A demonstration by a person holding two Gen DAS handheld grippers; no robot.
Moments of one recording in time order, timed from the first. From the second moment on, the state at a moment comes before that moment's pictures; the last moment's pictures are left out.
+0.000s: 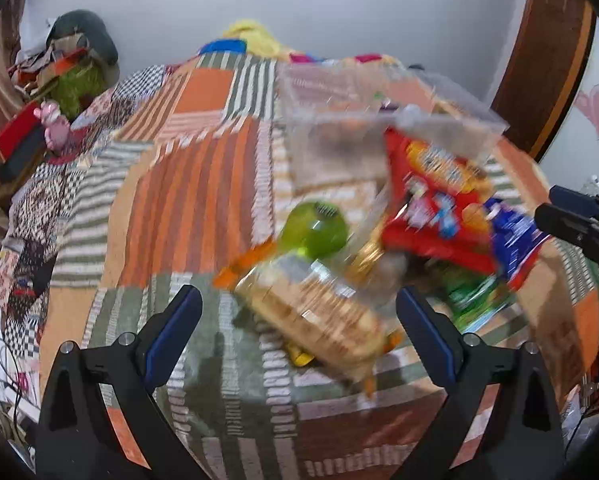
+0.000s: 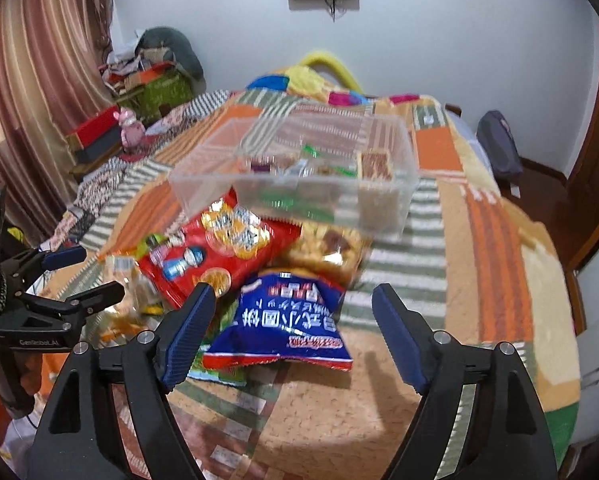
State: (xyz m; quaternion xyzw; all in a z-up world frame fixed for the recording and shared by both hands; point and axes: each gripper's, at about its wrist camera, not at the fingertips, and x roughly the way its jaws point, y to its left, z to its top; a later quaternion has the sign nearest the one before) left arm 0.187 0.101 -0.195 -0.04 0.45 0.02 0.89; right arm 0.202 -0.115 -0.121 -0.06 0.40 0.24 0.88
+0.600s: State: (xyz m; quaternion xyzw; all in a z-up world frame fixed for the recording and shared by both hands) left arm 0.166 0.127 -0.198 -0.06 0.44 0.03 0.89; right arm 0.200 -0.104 -0.152 -0.07 0.44 0.24 0.86
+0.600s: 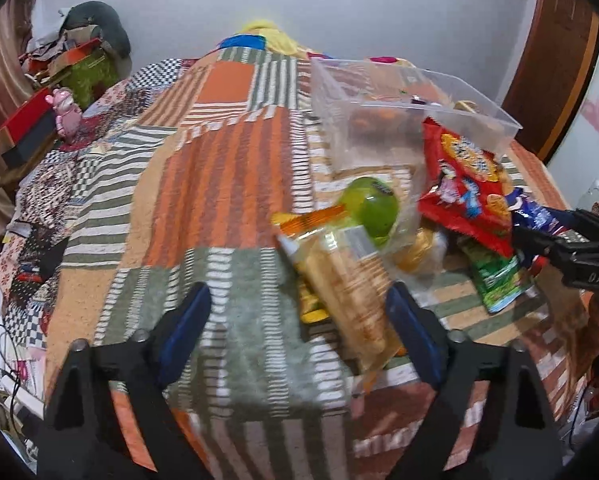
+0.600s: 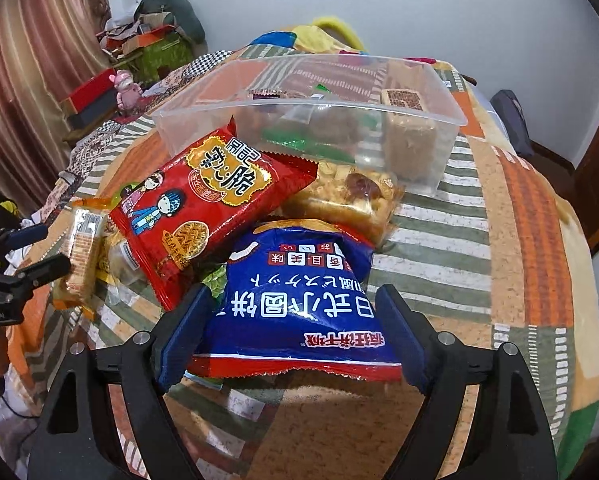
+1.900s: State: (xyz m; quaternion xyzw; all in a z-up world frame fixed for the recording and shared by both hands) left arm 0.162 0.090 -0.163 -0.05 0.42 -0.01 0.91; right arm 0.228 -0.105 -0.169 -0.04 0.48 0.23 0.85
